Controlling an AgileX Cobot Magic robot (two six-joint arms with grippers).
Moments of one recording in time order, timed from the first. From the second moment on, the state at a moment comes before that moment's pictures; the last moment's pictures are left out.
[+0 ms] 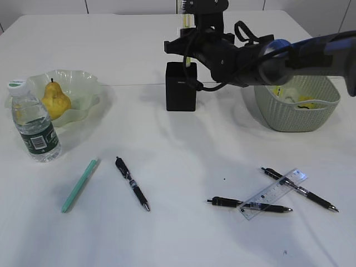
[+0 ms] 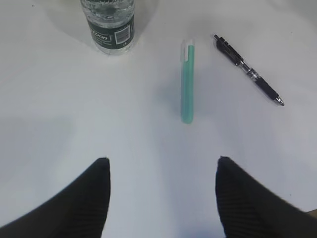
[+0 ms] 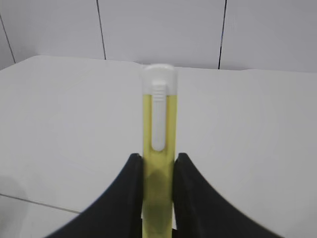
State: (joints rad) left arm -0.09 0.97 -0.86 -0.15 0.95 0.05; right arm 0.37 2.32 -1.77 0.43 -0.37 -0.38
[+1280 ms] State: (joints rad) left arm -0.09 0.97 -0.86 -0.15 0.95 0.05; right arm 0.36 2.41 -1.90 0.43 -0.21 -0.38
